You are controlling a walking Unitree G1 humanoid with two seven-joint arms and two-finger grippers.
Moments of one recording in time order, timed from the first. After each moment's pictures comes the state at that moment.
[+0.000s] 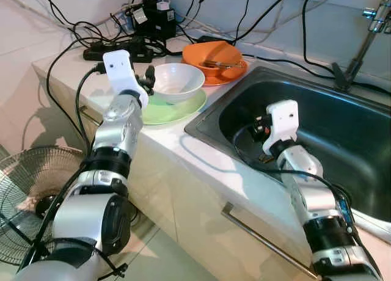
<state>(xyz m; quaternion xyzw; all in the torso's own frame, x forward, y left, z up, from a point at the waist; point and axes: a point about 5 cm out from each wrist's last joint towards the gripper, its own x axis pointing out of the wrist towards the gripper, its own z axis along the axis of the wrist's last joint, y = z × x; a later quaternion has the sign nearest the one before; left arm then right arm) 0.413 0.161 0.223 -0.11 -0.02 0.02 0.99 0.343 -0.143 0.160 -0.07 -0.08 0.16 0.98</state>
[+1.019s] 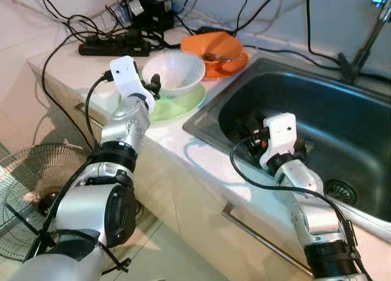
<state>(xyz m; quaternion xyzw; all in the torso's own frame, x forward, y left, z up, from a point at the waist) 0.417 0.153 0.212 -0.15 0.04 0.03 0.99 0.316 -0.128 0.160 -0.04 -0.07 0.17 0.98</state>
